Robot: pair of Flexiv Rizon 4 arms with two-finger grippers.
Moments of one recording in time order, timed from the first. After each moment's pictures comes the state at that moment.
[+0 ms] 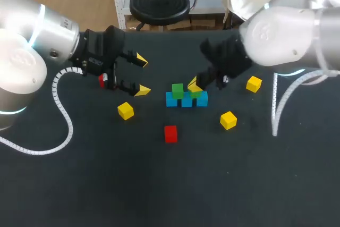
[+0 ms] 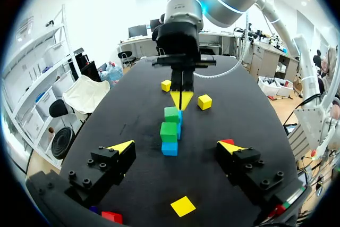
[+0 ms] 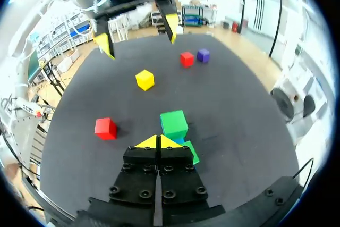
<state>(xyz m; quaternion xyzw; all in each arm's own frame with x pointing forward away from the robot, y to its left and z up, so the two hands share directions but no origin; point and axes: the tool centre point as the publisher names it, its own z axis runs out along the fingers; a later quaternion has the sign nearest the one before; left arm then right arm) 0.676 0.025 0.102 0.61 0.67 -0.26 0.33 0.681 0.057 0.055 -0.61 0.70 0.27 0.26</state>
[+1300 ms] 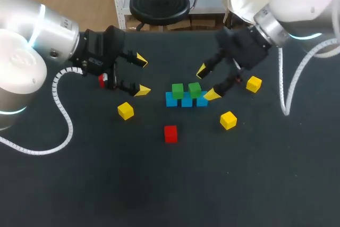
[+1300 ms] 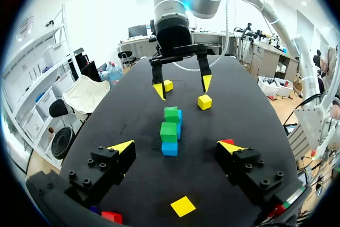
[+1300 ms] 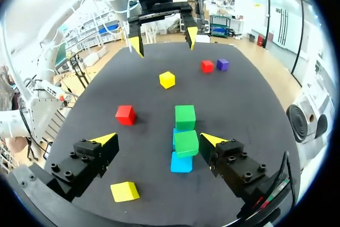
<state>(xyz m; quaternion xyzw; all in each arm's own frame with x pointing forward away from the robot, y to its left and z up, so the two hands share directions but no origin) 0.676 0.025 0.102 0.61 0.67 -0.26 0.33 0.679 0.029 0.060 -0.67 0.63 0.34 0.21</state>
